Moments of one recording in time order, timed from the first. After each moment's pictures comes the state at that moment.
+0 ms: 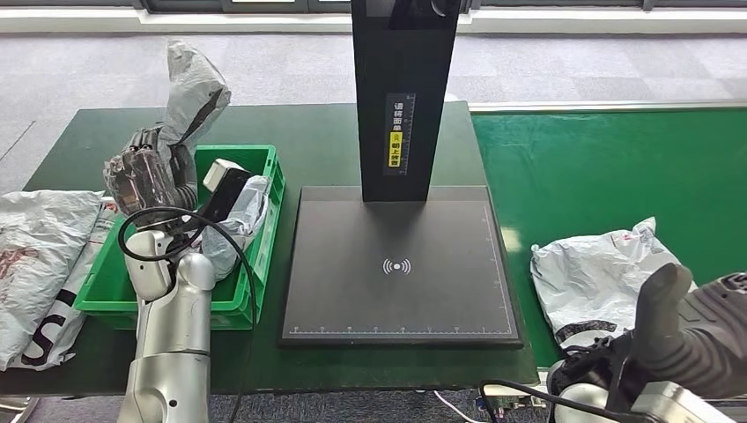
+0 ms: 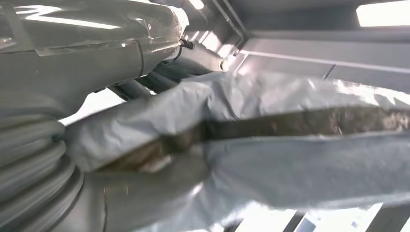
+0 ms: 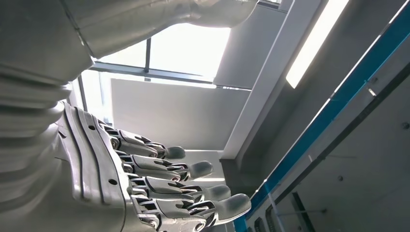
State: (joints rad) left arm -0.54 -0.34 0.35 -1.16 -1.46 0.70 -0.35; right arm 0.01 0.28 0.14 -2.00 0.73 -0.70 -0.70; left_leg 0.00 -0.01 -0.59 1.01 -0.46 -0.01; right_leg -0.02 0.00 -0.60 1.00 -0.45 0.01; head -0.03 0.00
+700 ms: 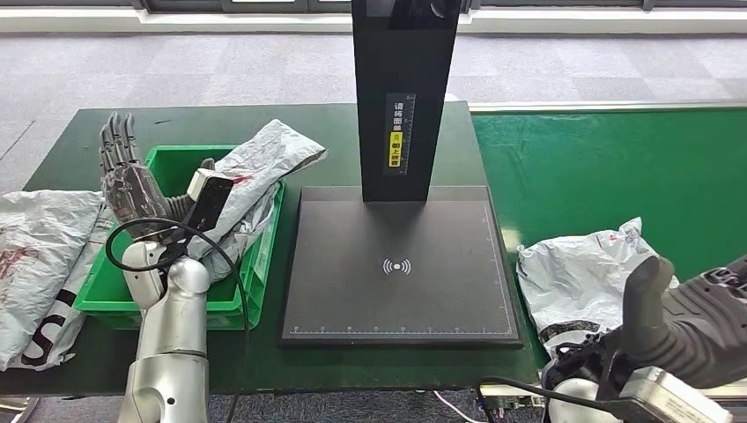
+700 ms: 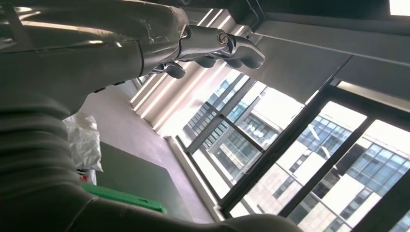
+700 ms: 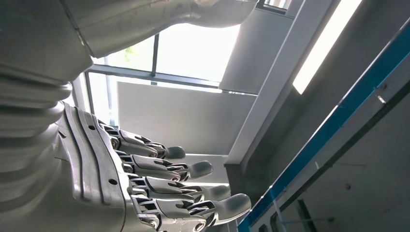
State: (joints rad) left arm -0.54 -0.34 0.43 -1.11 -1.27 0.70 -0.51; right arm 0.01 0.28 0.14 -1.96 0.72 -0.70 -0.70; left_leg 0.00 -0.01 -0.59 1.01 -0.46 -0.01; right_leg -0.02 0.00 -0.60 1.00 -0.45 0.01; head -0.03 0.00
